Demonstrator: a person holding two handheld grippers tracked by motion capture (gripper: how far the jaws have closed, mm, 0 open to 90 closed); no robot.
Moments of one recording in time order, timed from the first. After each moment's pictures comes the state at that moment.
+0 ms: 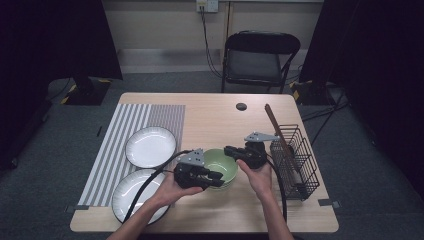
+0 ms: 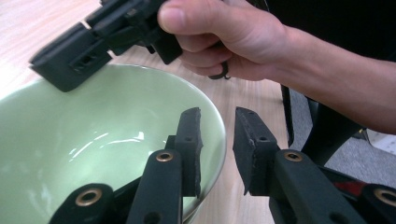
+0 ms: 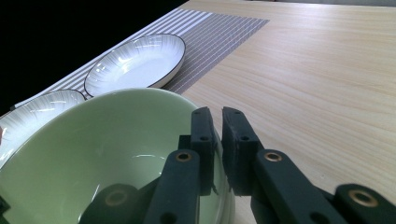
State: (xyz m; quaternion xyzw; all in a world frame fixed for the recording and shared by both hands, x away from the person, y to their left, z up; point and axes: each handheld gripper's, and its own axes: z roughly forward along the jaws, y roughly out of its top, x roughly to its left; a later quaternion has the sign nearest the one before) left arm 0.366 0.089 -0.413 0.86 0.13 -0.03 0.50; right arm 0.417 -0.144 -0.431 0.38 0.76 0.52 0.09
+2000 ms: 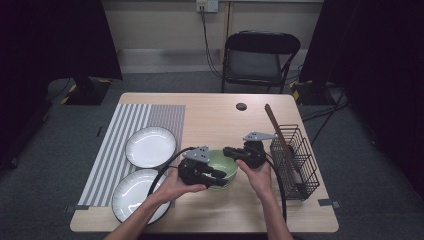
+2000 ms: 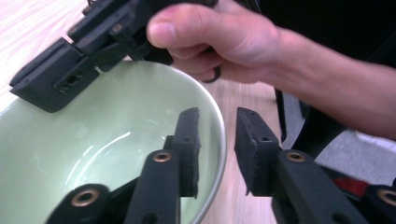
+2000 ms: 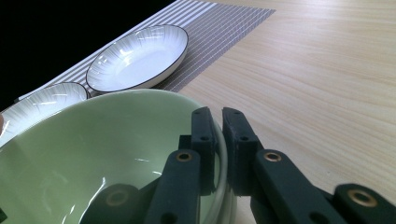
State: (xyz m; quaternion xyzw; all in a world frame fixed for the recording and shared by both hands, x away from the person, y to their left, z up) left arm 0.375 0.078 -0.408 0.87 0.12 -0.05 0.48; right arm 0.421 -0.143 -0.433 0.38 0.77 0.51 0.08
